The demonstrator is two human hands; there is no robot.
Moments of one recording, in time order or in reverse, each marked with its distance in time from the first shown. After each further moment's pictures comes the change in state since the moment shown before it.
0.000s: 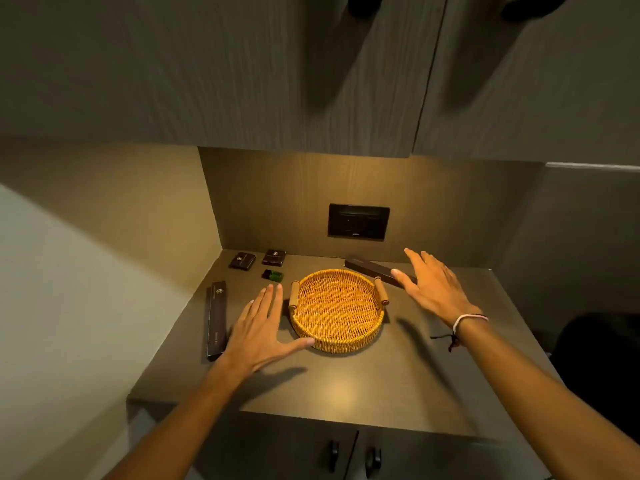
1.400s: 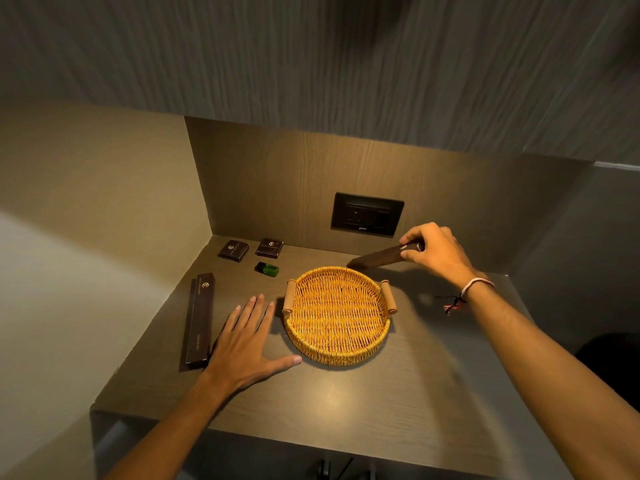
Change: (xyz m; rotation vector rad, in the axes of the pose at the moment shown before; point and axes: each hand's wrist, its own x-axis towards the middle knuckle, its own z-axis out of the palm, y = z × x) left_hand 0.017 -0.035 0.060 0.051 0.030 0.008; right_hand 0.087 -0.004 -0.013 0.208 0.055 -0.059
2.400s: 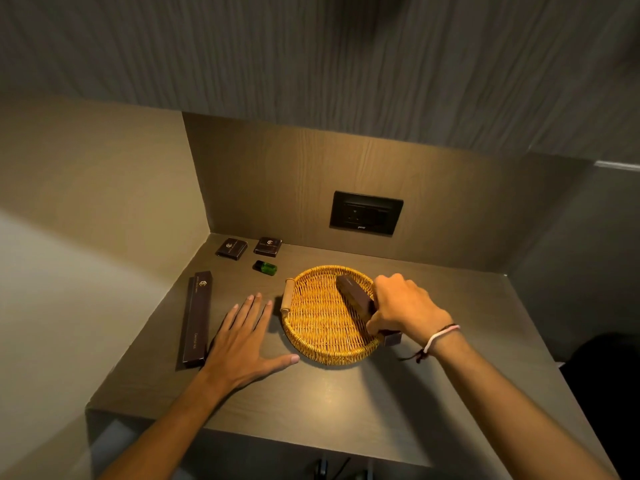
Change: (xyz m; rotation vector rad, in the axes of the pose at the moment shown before) left_hand -0.001 0.001 -0.003 0.001 0.000 -0.001; right_hand -0.077 -0.074 0.035 -0.423 -0.408 0.036
